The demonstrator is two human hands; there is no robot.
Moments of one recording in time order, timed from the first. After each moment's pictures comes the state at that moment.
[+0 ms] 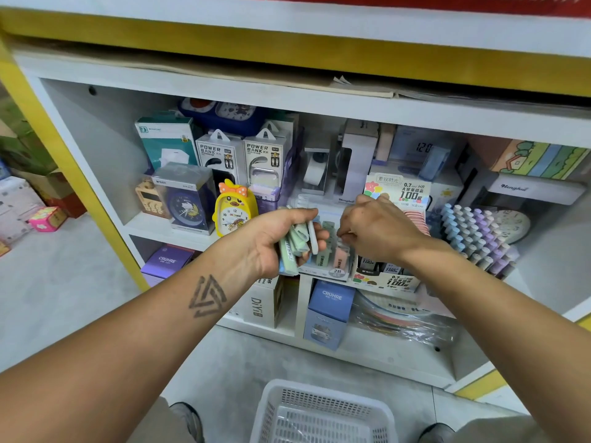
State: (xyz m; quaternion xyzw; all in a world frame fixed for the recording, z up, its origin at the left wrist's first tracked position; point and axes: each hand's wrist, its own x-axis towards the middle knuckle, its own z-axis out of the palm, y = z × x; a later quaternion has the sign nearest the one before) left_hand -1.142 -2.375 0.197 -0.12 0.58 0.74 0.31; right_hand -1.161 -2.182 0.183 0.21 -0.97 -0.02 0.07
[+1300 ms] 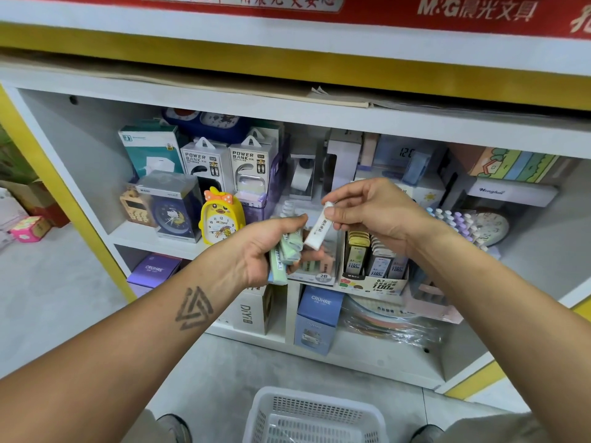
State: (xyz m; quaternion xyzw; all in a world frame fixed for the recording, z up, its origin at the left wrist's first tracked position) left_hand -1.141 -2.367 0.193 -0.09 0.58 0.74 0.32; right_hand -1.153 -2.172 0.221 0.04 -0.78 0.62 -0.07
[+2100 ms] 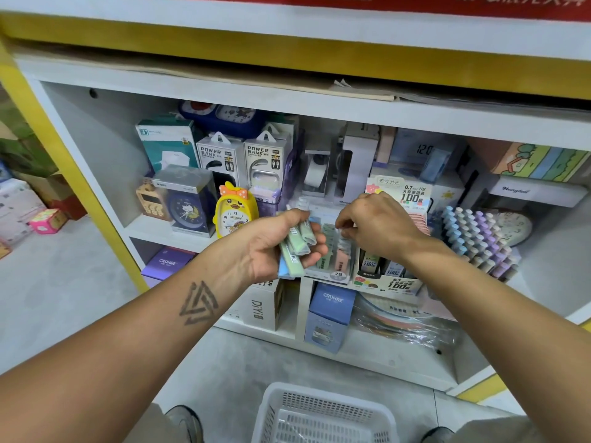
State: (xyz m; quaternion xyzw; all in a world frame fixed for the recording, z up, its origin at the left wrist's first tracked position) left_hand -1.141 -2.380 0.195 -0.12 0.56 0.76 0.31; right_hand -1.170 -2.183 0.184 0.19 -0.97 0.06 0.11
